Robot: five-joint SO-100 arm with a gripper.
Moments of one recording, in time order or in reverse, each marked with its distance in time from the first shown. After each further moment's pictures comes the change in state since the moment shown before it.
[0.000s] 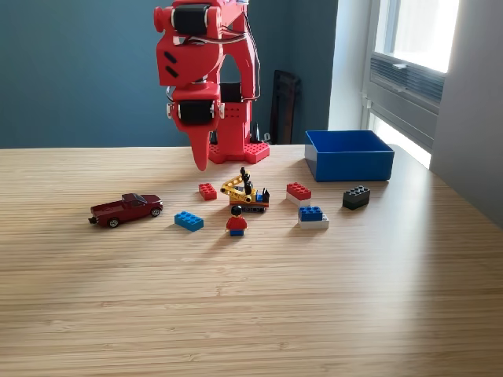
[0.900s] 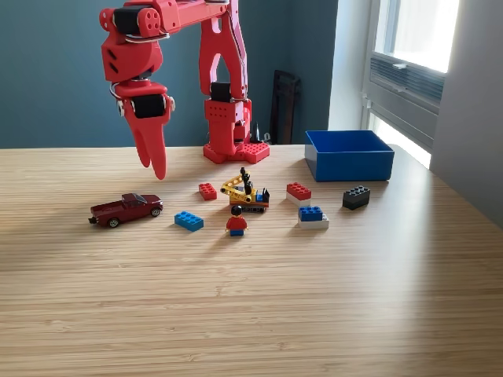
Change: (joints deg) arm 17.1 0.0 0.0 -4.5 -40.2
